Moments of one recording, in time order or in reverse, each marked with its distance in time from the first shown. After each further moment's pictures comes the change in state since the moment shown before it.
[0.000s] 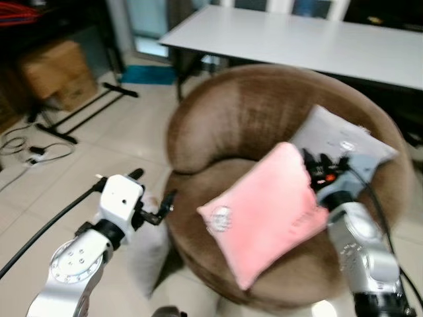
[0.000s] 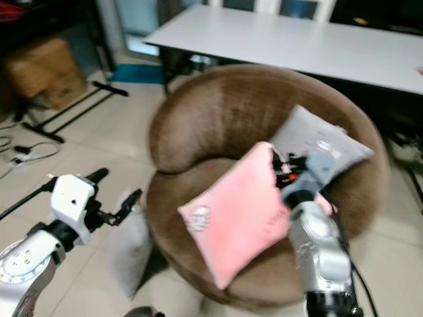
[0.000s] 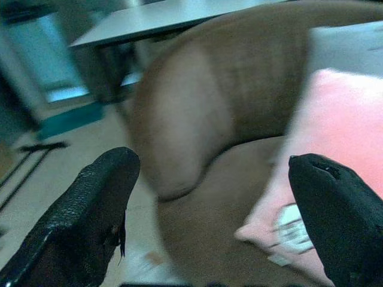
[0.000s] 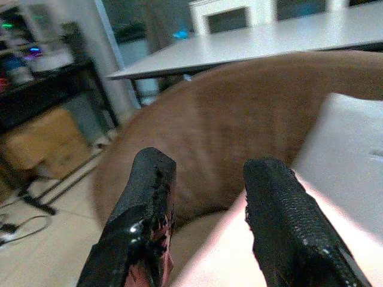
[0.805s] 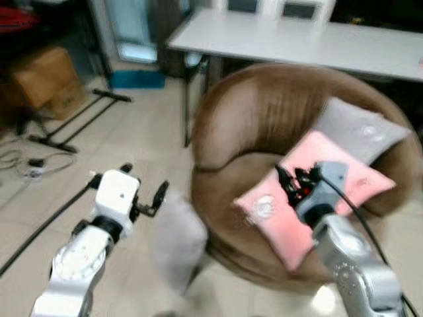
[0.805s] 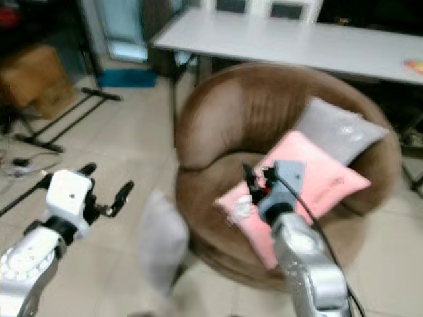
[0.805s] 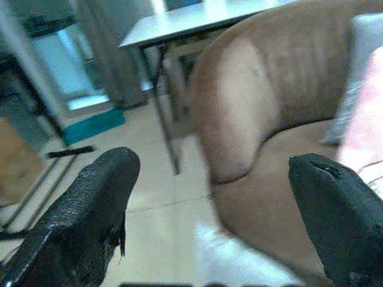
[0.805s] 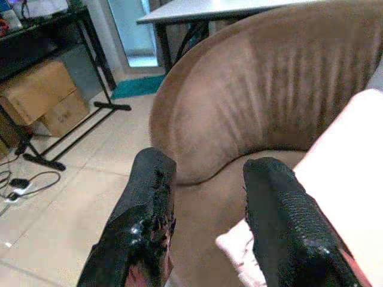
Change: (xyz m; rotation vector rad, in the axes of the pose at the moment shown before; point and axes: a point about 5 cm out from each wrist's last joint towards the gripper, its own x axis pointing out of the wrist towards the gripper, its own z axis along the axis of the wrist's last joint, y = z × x) left arm 0.003 0.004 0.000 0.022 0.009 0.120; right arm -0.024 0.030 -0.011 -0.051 0.188 0.055
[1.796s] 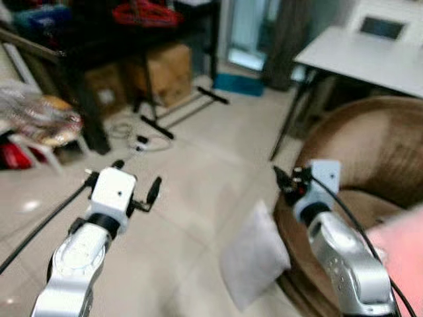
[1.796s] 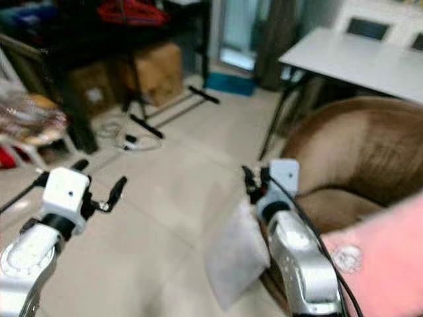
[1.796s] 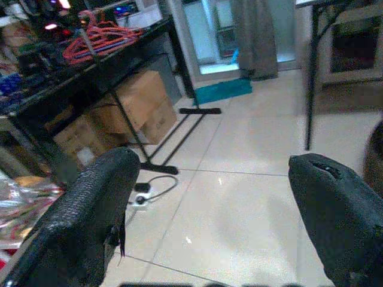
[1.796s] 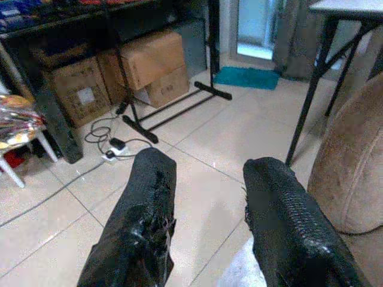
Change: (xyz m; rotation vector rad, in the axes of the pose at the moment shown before) left arm 0.006 0.007 0.000 0.053 -0.011 0.056; right arm 0.008 -0.004 -0.003 -0.089 0.004 -0.046
